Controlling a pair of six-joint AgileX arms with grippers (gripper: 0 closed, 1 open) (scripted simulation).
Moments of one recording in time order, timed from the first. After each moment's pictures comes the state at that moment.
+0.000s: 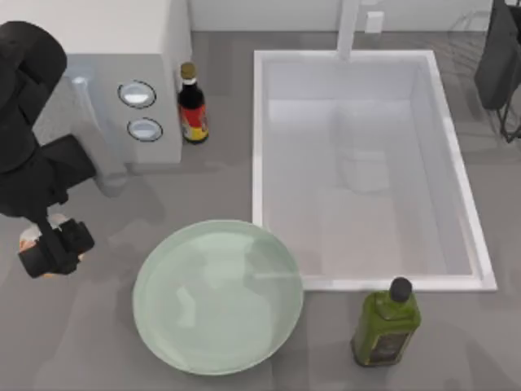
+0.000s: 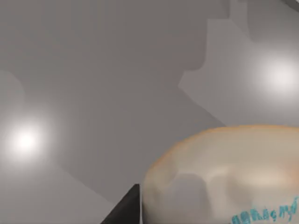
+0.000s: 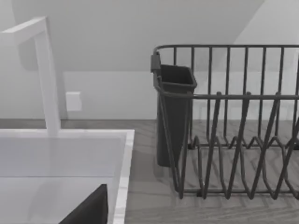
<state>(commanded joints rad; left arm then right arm) -0.22 1.63 1.18 -1.11 0.02 0.78 0.00 0.00 0.00 0.00 0.00 0.00</state>
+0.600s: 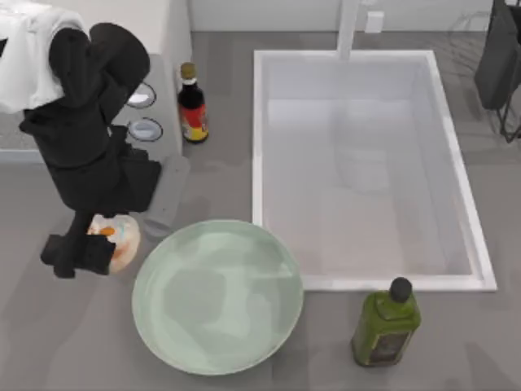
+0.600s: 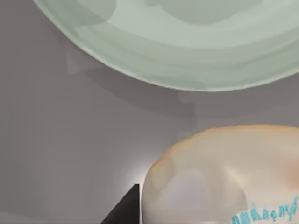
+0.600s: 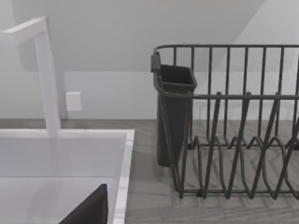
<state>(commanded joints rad) -0.39 1.75 1.29 -1.13 0.02 1.36 0.00 0.00 0.00 0.00 0.00 0.00</state>
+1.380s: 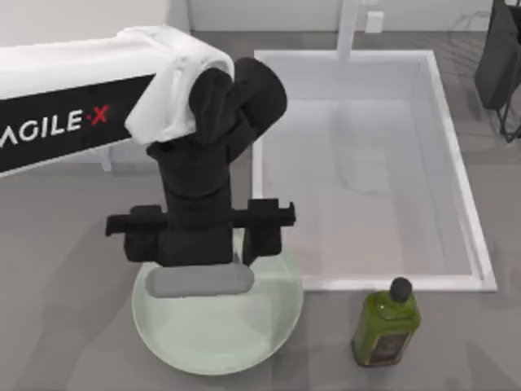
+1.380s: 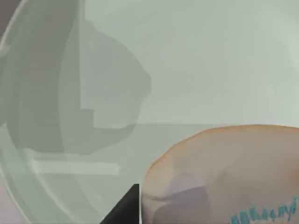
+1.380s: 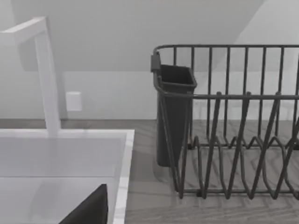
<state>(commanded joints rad) -0.69 1.88 1.40 -1.12 0.02 2.43 0.00 0.00 0.00 0.00 0.00 0.00</state>
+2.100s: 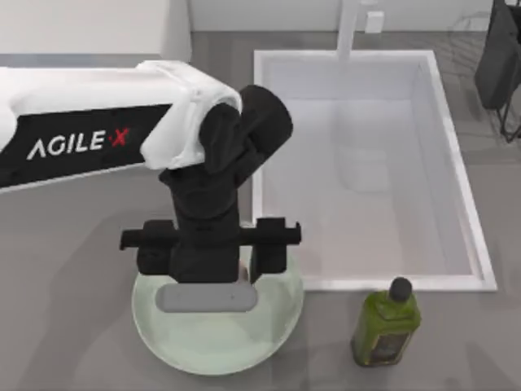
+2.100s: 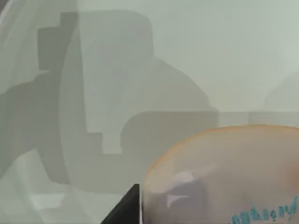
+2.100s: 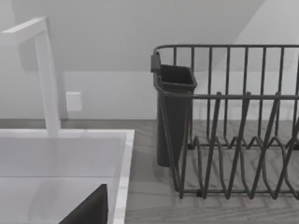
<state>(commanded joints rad) -0.70 1.92 1.32 -0.98 0.02 2.46 0.00 0.00 0.00 0.00 0.00 0.00</state>
